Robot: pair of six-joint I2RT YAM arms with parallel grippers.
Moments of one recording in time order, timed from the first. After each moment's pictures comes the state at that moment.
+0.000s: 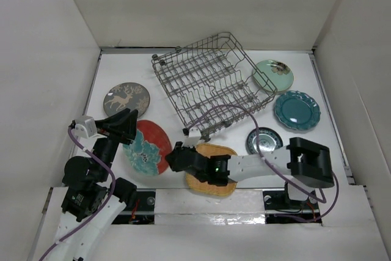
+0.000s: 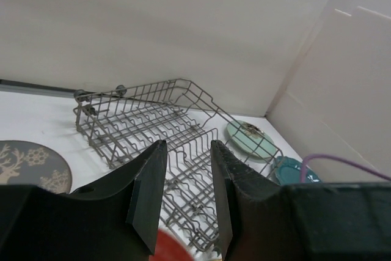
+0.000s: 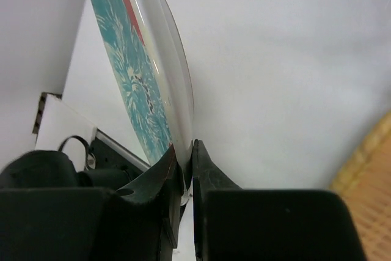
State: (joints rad) left arm -0.48 0.17 0.65 -0.18 -0.16 -0.37; right arm 1.43 1.71 0.99 0.20 0.61 1.05
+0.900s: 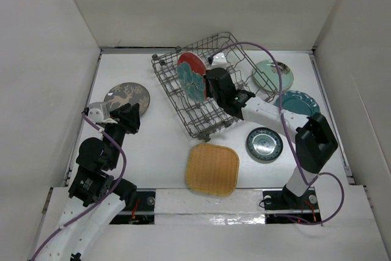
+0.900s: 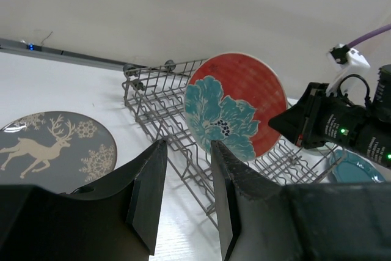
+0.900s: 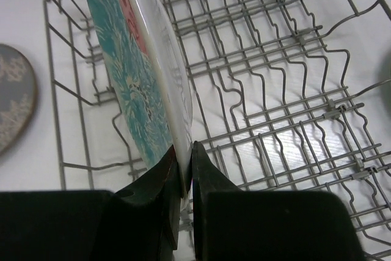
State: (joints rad) left arm -0.48 0.31 0.64 -0.18 -0.31 -0.30; right arm 0.76 1.68 1.32 -0.02 0.50 0.29
